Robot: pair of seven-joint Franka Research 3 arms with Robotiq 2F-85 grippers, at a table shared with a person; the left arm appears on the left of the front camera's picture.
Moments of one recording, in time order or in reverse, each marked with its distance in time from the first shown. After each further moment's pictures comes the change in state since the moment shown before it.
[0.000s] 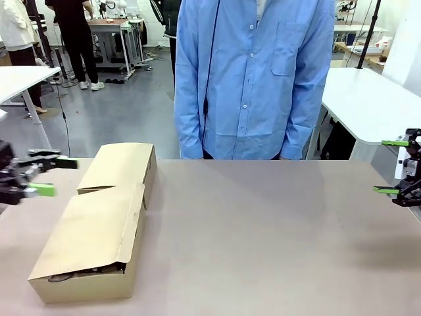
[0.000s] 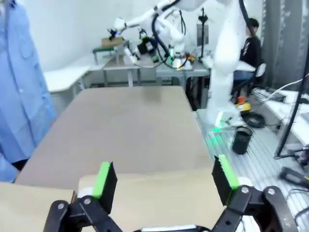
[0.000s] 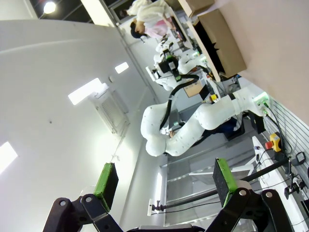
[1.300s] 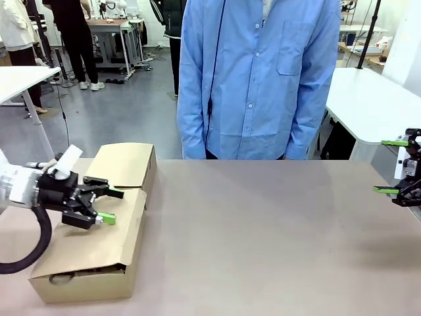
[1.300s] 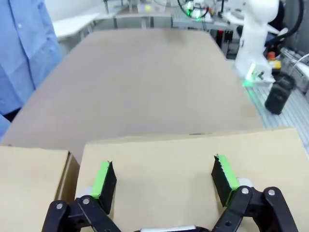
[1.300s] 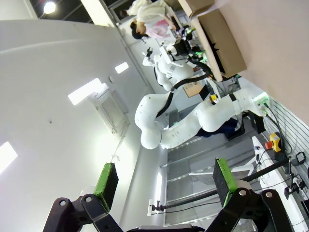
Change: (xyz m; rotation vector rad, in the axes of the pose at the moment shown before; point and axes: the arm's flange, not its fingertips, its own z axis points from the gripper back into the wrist) left arm -0.097 0.057 -0.086 0.072 0.260 0.000; right arm 0.000 0.000 0.000 0.000 0.000 0.000
